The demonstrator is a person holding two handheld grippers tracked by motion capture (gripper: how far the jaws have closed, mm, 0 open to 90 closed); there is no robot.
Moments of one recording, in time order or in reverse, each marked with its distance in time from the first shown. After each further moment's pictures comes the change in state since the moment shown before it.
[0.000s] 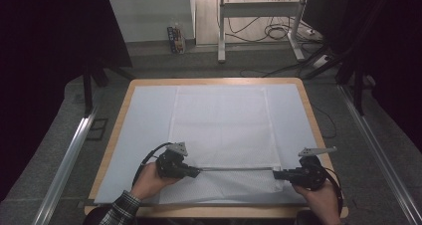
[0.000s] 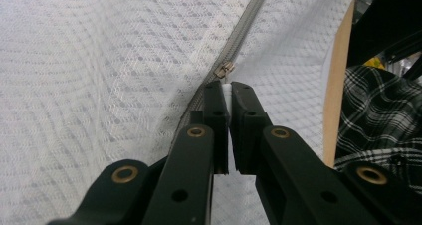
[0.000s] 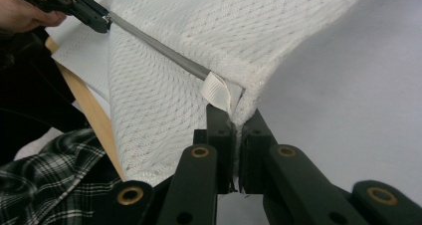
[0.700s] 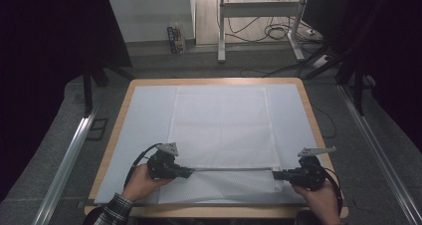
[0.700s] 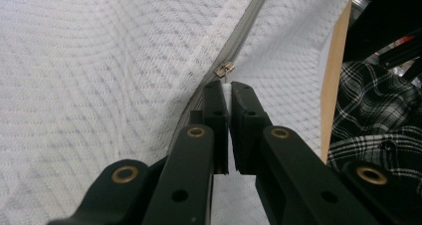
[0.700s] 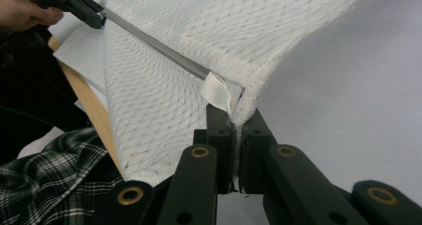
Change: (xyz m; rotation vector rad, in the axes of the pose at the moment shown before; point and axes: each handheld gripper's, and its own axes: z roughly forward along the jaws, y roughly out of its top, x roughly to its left) left arm 0.007 -0.017 -0.016 -0.003 -0.001 -0.038; right arm 0.000 0.000 0.001 0.001 0.003 -0.001
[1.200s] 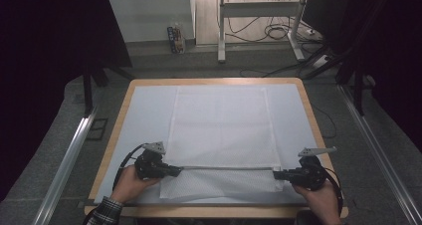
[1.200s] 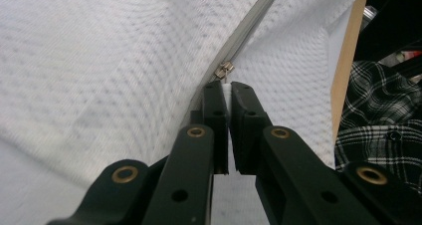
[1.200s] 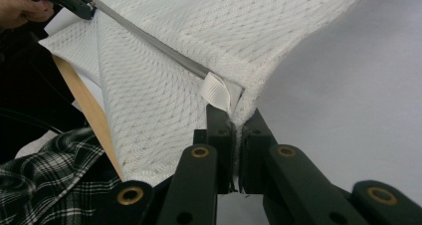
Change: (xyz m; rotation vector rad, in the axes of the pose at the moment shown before) left arm 0.010 -0.023 -0.024 -0.029 0.030 -0.050; right arm -0.001 0.000 0.000 0.001 -0.004 0.003
